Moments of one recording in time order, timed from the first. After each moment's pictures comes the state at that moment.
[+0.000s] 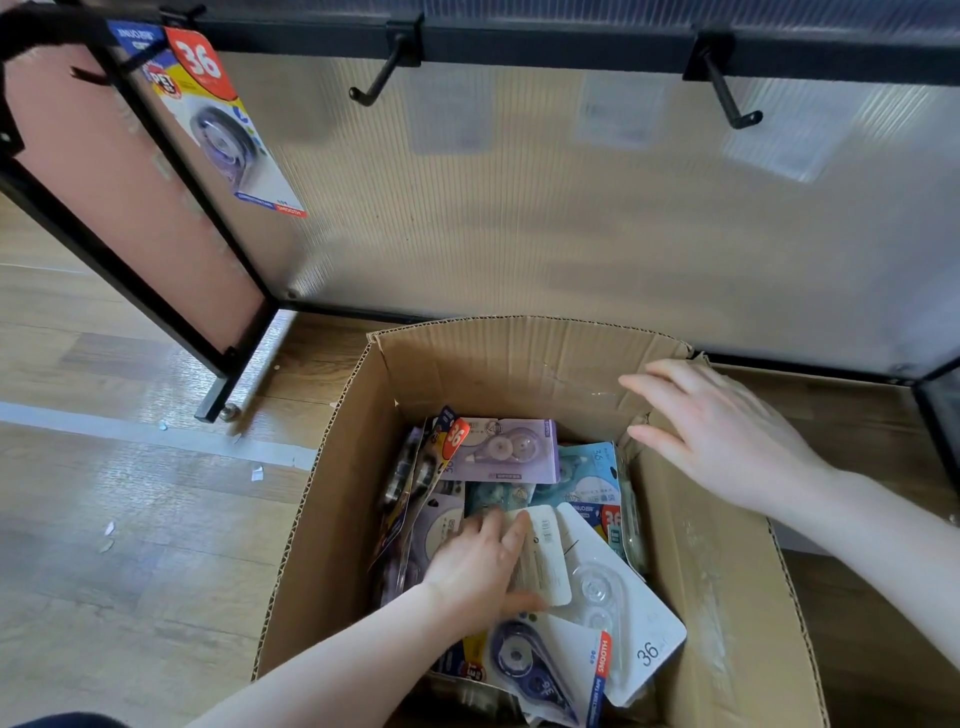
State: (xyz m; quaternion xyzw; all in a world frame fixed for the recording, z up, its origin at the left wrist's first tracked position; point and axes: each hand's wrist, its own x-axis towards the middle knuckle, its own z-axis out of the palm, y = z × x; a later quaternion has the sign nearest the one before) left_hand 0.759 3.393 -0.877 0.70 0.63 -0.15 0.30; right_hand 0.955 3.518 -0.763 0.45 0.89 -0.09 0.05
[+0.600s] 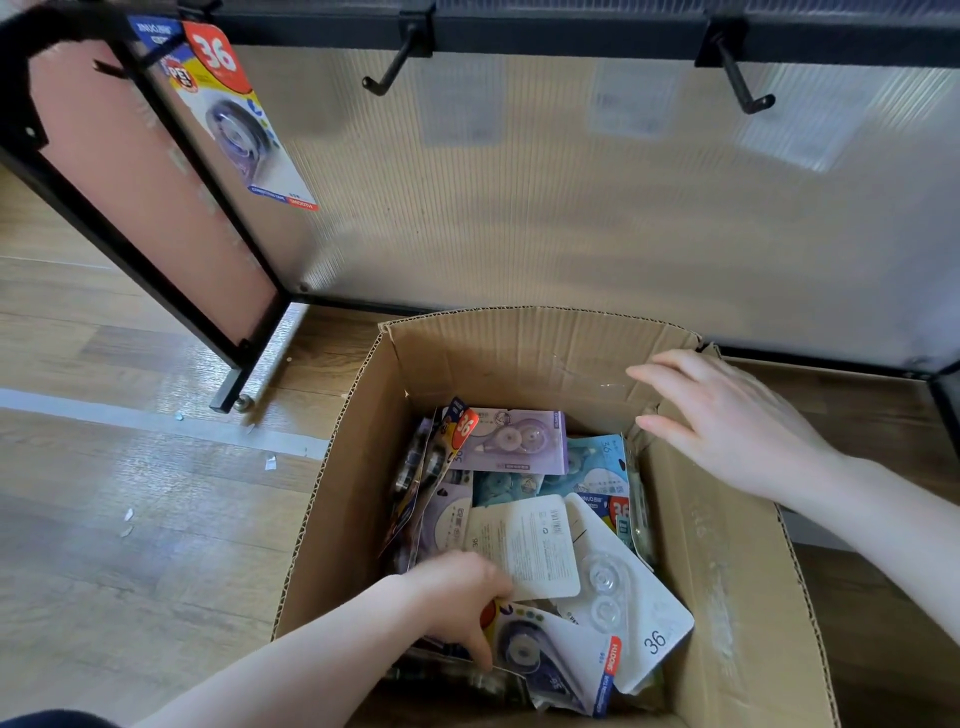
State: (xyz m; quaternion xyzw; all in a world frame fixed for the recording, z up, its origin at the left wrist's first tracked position) left_hand 0.731 3.381 -0.864 0.72 0.51 -0.21 0.43; right_hand 0.953 3.519 -0.762 0.45 0.89 -0.10 0.04
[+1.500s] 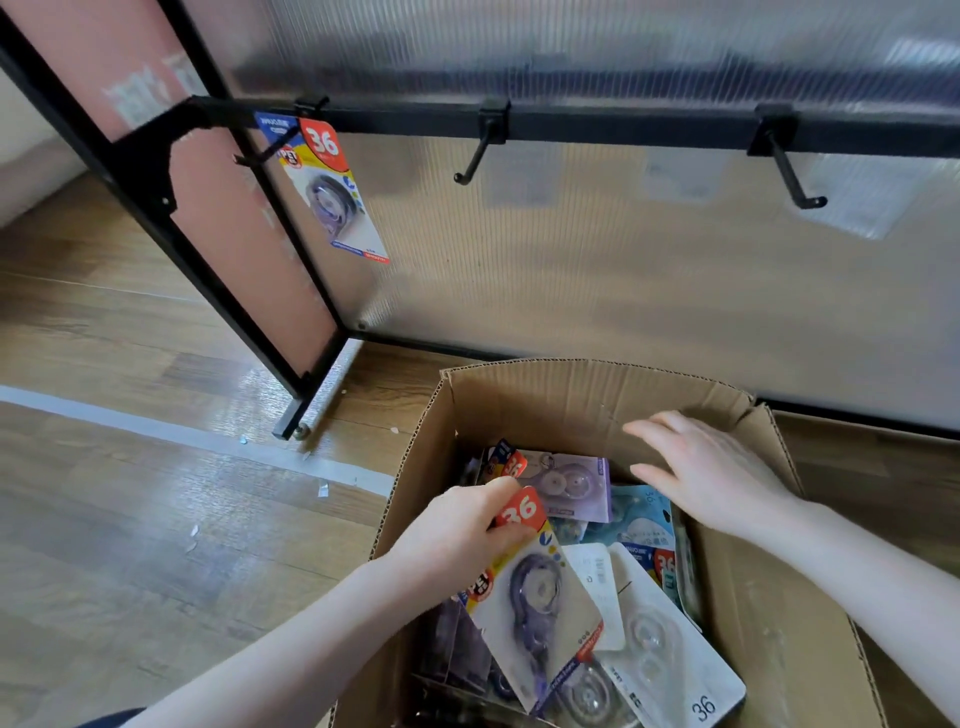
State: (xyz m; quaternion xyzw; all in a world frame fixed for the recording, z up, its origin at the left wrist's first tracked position) left_hand 0.695 3.397 -0.776 0.62 0.70 0.11 0.32; right_hand 0.910 3.530 -0.786 0.44 0.88 -0.15 0.06
